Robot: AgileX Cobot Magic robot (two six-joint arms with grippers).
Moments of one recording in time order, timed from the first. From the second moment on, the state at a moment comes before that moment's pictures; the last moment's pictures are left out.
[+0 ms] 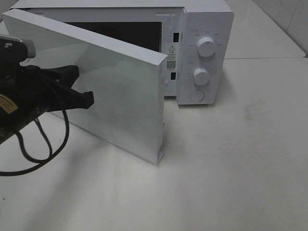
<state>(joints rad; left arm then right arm) -0.62 1.65 -0.46 -0.28 -0.96 0.09 0.08 0.00 -0.51 -0.07 1.04 0.05</state>
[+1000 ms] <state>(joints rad) -0.77 1.92 -0.99 -0.80 -0.73 0.49 0.08 0.00 -0.51 -0.07 1.04 0.05</state>
